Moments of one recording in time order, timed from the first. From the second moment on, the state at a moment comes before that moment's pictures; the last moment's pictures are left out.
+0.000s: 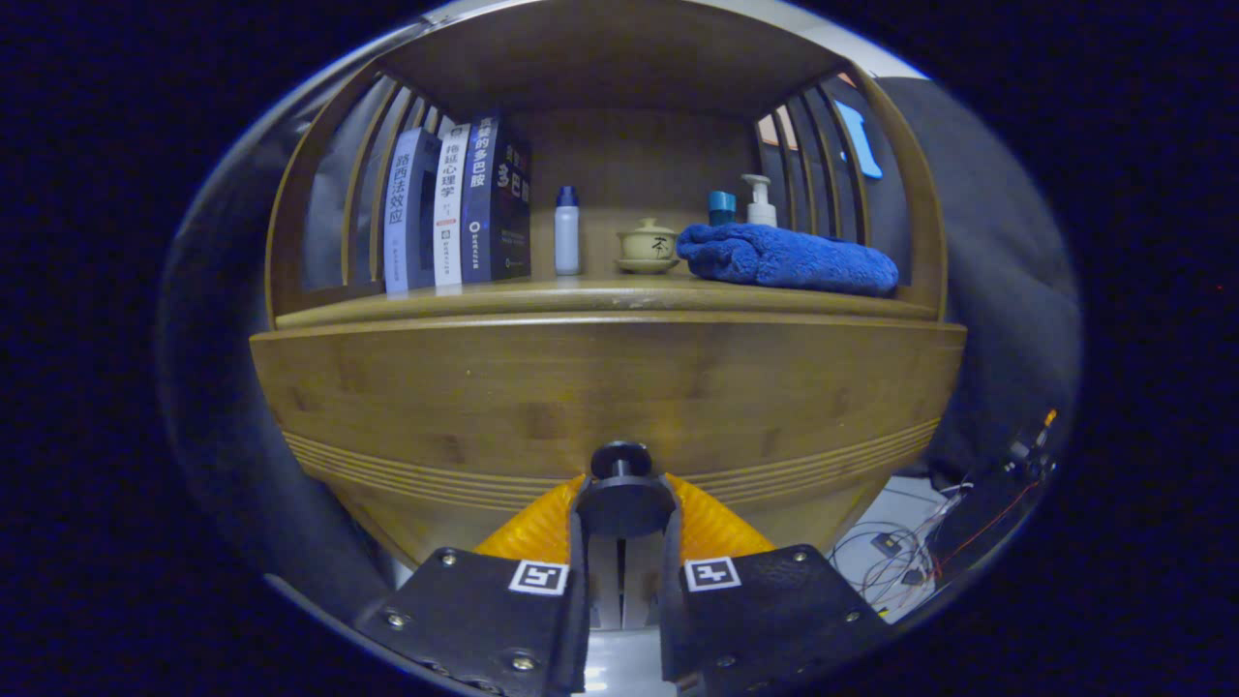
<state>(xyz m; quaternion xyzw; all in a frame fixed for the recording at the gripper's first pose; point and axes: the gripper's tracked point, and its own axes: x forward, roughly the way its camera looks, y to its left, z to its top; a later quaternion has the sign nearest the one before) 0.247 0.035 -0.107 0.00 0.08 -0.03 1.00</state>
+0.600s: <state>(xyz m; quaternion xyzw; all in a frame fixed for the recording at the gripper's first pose) 0.132 0.029 -0.120 -0.01 0.10 -0.03 0.99</state>
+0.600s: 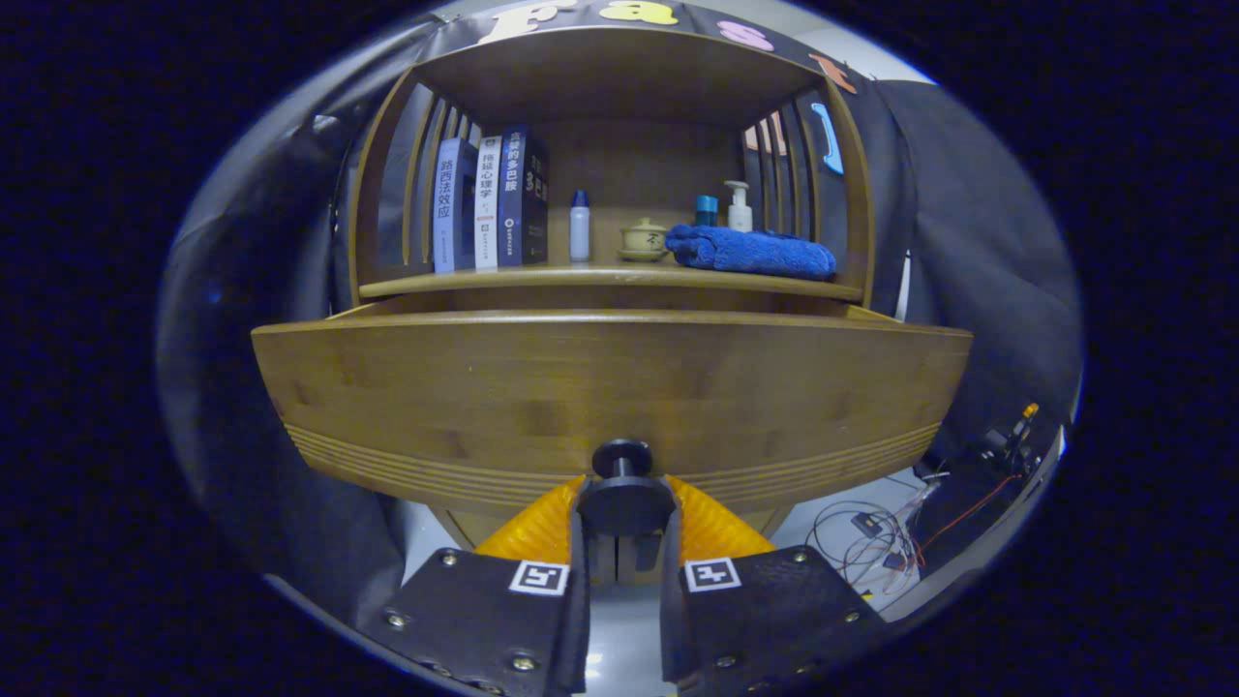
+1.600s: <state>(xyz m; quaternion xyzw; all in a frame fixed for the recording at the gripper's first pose) 0.080 0.029 -0.136 -0.02 0.13 -0.03 0.99</state>
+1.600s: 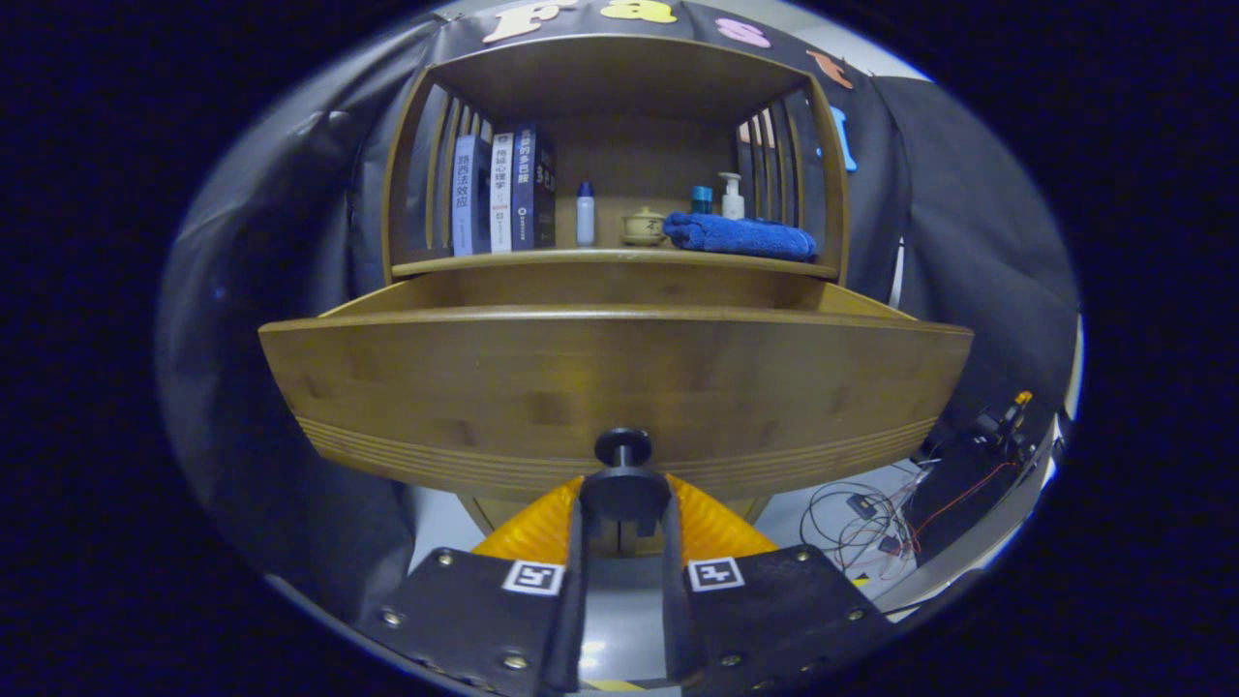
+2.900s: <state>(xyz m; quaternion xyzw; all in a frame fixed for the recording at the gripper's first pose) 0.144 0.039 -0.018 -0.02 0.17 -0.07 0.98</state>
